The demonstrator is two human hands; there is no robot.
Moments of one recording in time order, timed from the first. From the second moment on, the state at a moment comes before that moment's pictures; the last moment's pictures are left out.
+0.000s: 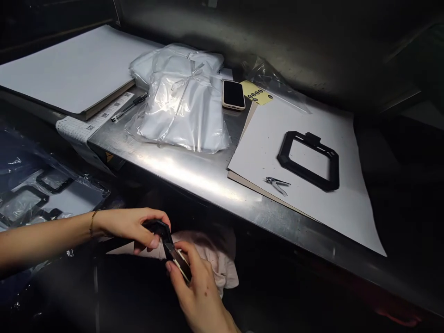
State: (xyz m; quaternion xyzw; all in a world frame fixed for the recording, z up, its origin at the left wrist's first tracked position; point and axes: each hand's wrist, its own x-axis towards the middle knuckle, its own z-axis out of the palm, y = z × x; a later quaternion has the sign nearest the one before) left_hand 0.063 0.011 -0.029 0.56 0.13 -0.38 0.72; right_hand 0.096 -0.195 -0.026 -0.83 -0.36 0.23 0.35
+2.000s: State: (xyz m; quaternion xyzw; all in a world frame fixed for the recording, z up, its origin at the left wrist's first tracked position) left_hand 0.037 0.010 -0.014 0.62 0.15 -0.46 0.61; right_hand 0.107 -0.186 0.002 -0.79 -0.61 -0.05 0.01
